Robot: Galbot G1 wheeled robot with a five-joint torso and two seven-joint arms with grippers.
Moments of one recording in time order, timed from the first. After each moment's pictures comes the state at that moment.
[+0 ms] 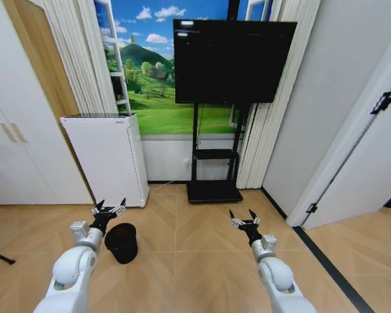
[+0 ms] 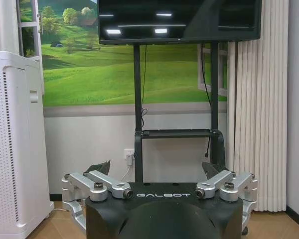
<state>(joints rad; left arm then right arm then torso) 1.27 -1.28 -0.78 -1.98 -0.42 0.33 0.07 -1.31 1.31 0.55 1.81 0.27 -0.05 -0.04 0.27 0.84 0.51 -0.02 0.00</state>
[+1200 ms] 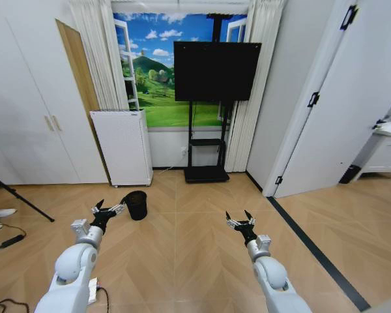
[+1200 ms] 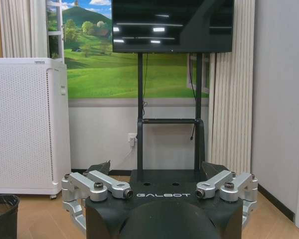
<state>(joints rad) 1.24 -1.28 -0.78 -1.92 -0.42 0.32 0.07 -1.29 1.32 0.52 1.76 0.23 -0.03 -0.04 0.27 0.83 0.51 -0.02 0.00</state>
